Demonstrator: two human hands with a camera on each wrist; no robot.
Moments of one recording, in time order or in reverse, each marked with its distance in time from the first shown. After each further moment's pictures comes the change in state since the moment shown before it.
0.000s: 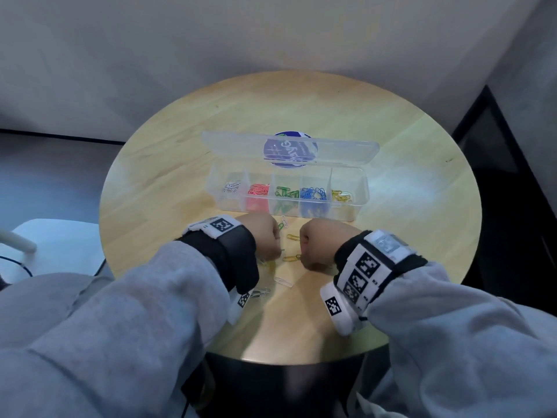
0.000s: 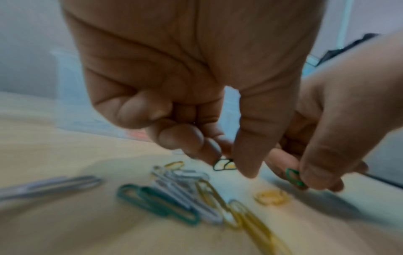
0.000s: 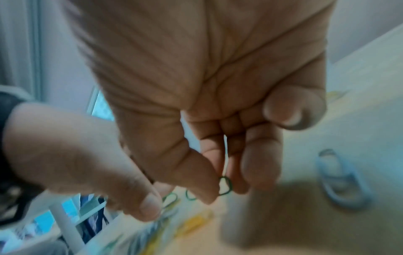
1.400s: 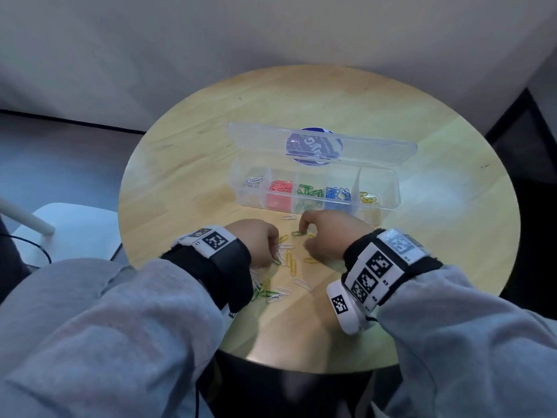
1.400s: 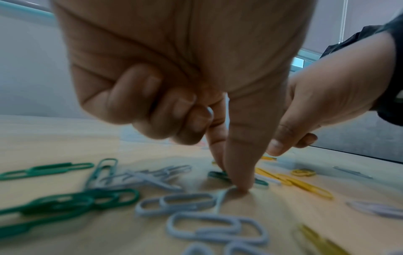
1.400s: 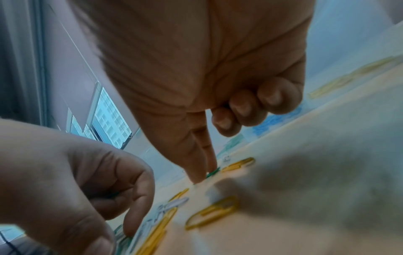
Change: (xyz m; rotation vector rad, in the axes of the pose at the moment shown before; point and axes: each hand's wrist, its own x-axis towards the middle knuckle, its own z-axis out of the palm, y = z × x) left_hand -0.021 -0.034 0.004 0.047 0.055 -0.045; right_hand 0.012 -0.017 -0.004 0.081 0.127 -0.055
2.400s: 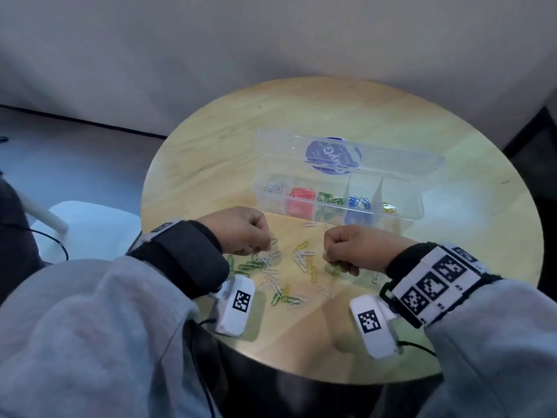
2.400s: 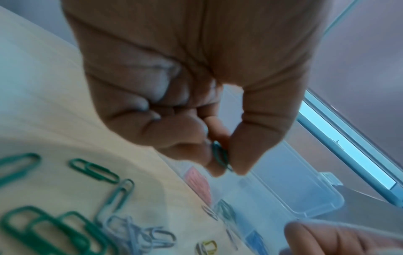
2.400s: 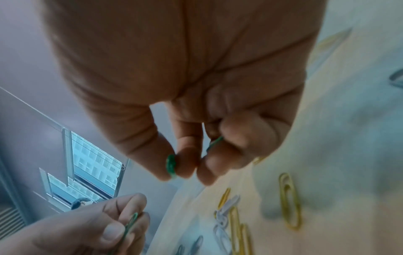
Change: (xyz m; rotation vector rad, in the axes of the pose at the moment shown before) left_hand -0.013 -0.056 -0.020 -0.823 -0.065 -0.060; right_hand -0.011 0.004 -0.001 0.544 -0.189 -0.049
